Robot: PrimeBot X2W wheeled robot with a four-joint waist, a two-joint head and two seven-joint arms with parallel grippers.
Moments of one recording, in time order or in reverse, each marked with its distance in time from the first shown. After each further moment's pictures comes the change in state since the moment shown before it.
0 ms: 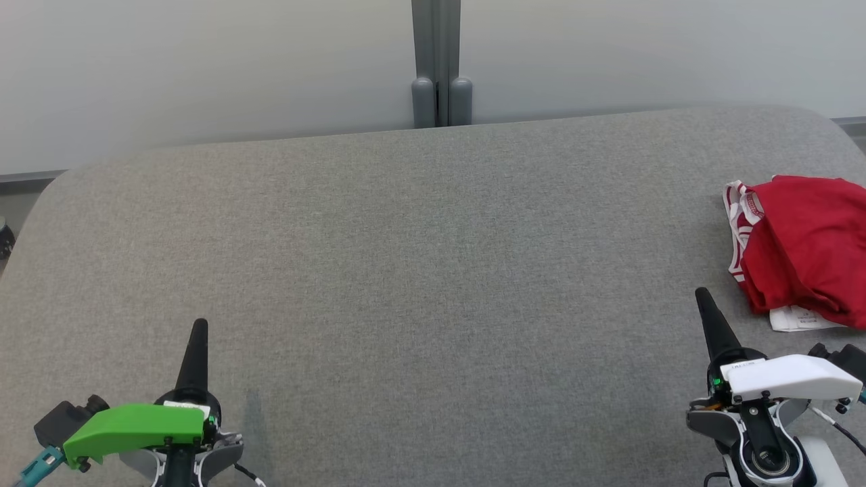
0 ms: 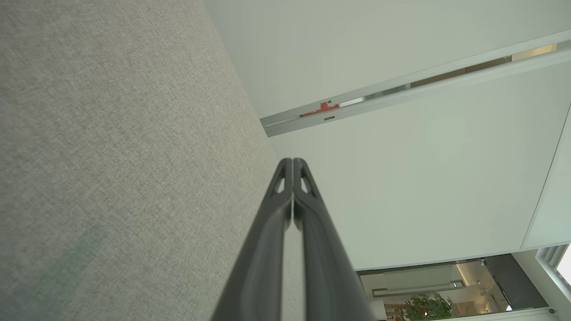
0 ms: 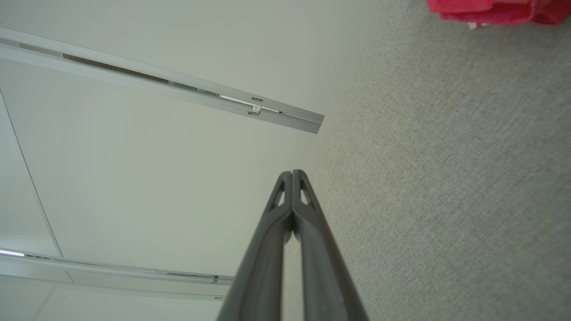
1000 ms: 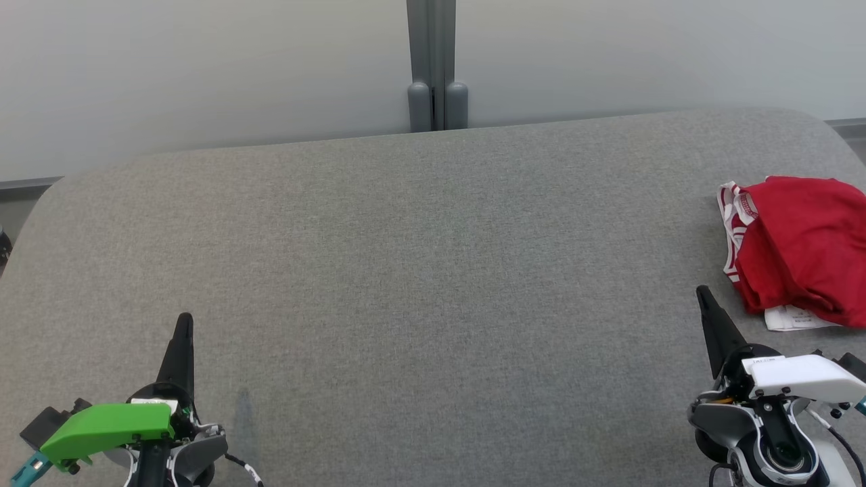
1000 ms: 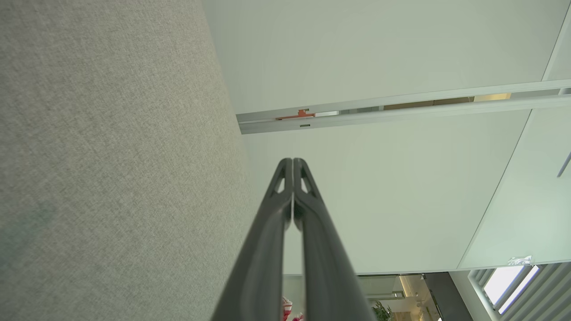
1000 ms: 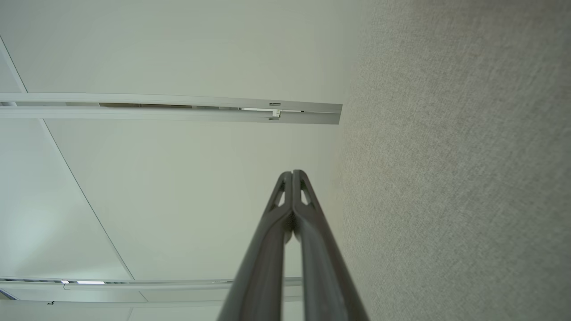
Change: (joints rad) left arm -0.018 -0.001 0.057 0.012 -0.190 -0.017 0.067; right arm -0.009 -0.001 -0.020 0.012 0.239 0.000 0.061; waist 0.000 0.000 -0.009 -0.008
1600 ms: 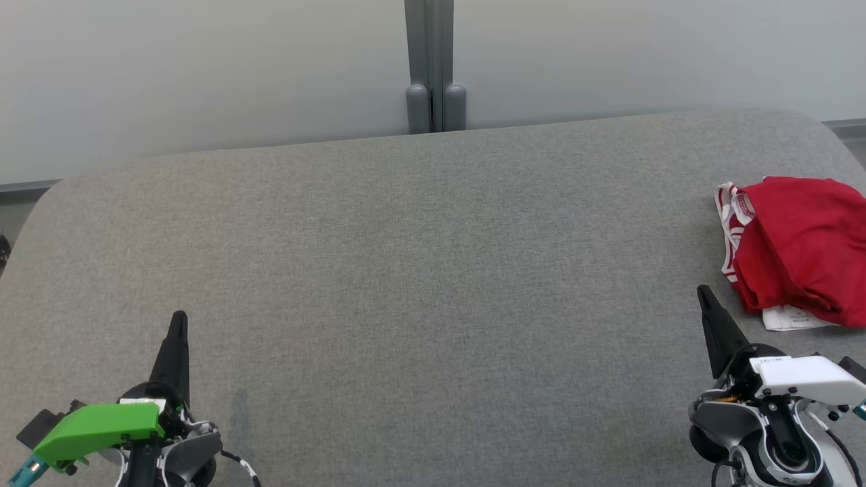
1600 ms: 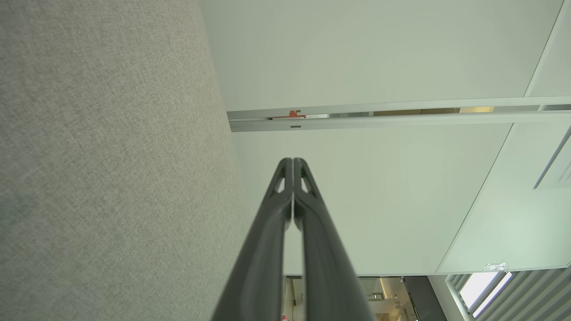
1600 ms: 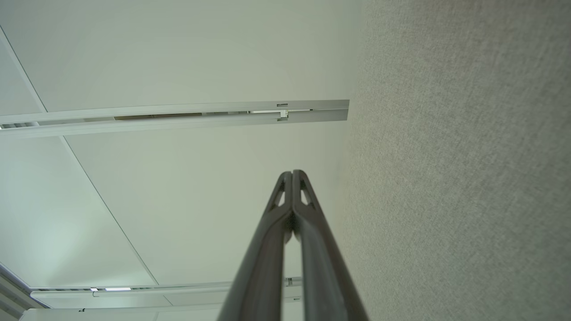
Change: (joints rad) left arm -0.006 -0.002 0.024 0.006 -0.066 -0.006 0.026; right arm -0.002 0.000 -0.007 0.004 0.085 0.000 0.021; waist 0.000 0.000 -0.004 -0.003
